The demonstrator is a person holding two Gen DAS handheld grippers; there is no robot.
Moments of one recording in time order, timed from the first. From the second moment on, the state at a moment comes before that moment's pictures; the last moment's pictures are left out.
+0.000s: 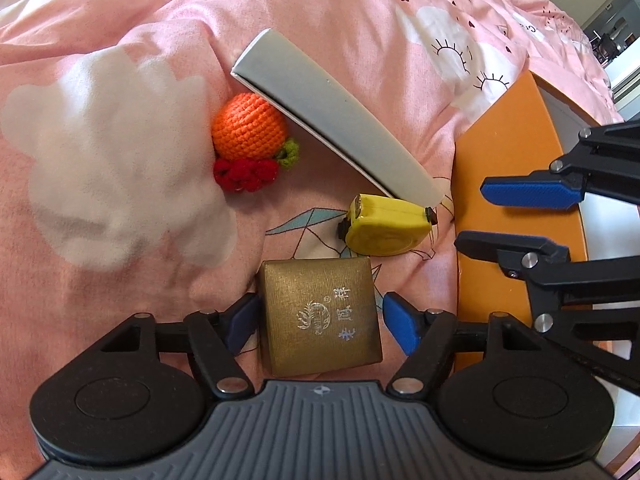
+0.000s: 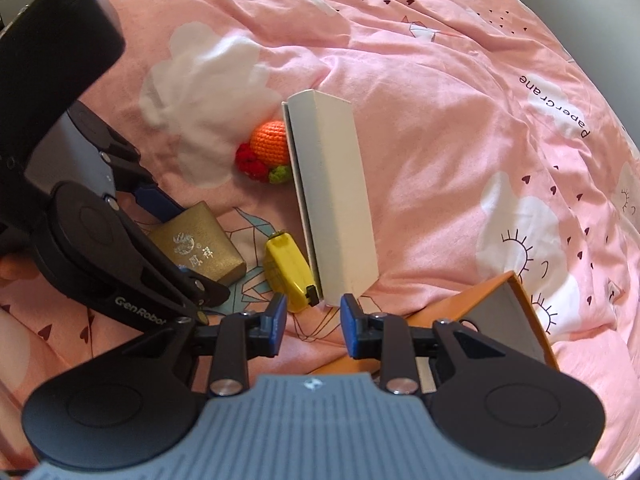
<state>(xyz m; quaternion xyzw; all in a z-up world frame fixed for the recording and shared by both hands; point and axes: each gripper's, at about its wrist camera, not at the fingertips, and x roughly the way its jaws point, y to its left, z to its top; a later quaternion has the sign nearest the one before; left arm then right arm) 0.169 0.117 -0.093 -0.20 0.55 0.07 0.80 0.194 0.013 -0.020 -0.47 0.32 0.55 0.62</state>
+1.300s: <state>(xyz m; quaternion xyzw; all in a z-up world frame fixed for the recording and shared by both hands) 0.136 0.144 -0.069 -0.23 0.52 0.01 0.82 0.193 0.040 -0.030 -0.44 0.39 0.54 0.61</state>
